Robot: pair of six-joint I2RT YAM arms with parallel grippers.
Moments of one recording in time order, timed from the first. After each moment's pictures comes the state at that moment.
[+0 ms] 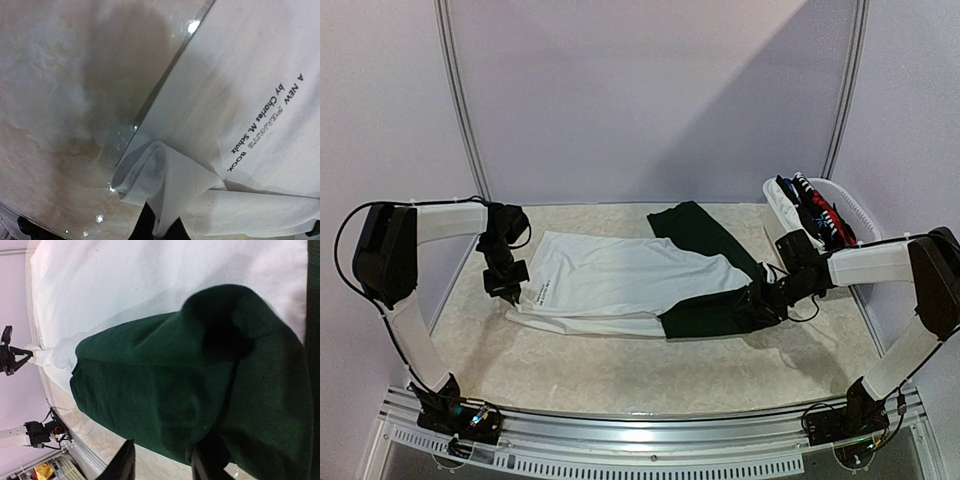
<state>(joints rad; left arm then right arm) -0.24 1.82 1.25 -1.03 -0.02 -0.68 0.38 1.58 0.78 -0.29 -0.54 0.69</state>
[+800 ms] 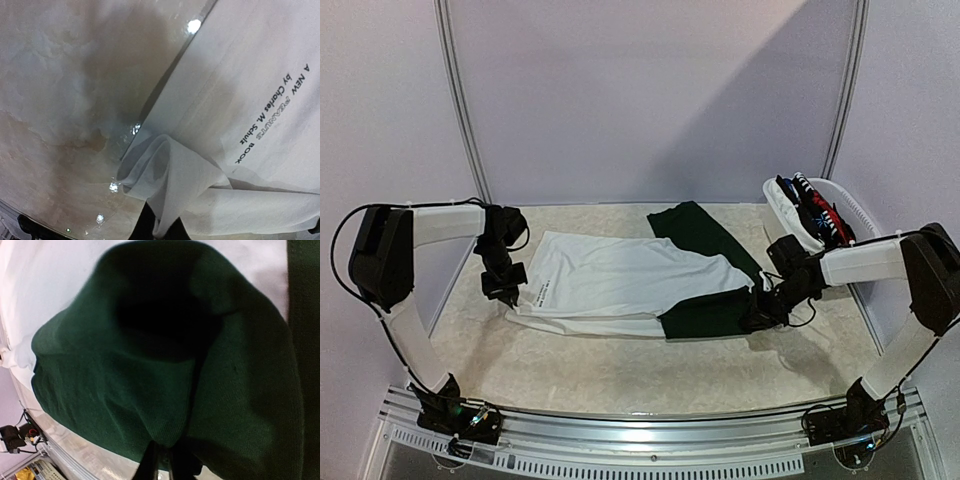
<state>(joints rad) -0.24 1.79 1.21 -1.03 -0.02 -0.68 0.43 1.62 0.80 -0.39 -0.43 0.65</state>
